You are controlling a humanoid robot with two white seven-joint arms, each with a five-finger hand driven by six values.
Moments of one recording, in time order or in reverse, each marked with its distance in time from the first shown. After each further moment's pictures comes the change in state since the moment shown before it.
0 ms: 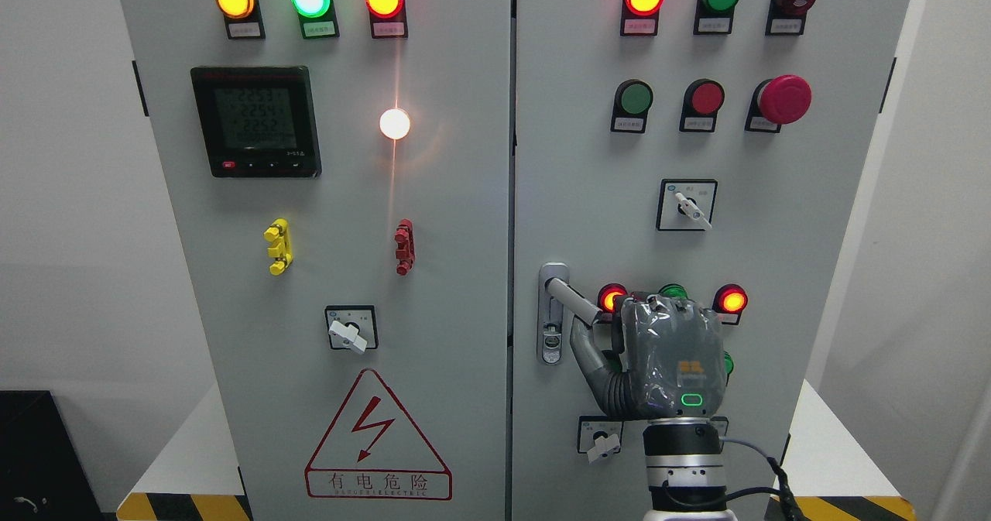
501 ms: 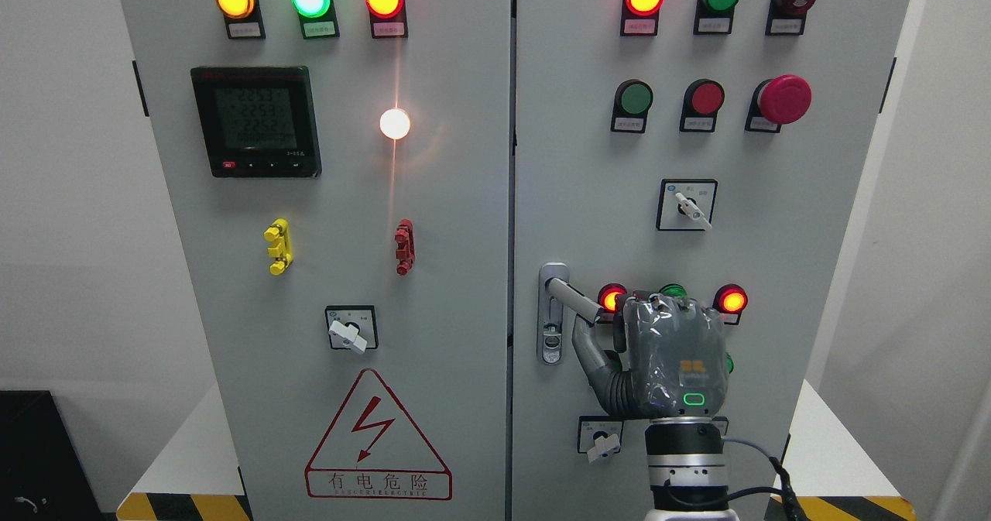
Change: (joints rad) left arm 0.000 0.000 0.000 0.000 0.000 0.000 0.000; right arm -0.001 -0.001 -0.006 -0.002 0.000 0.000 -0.002
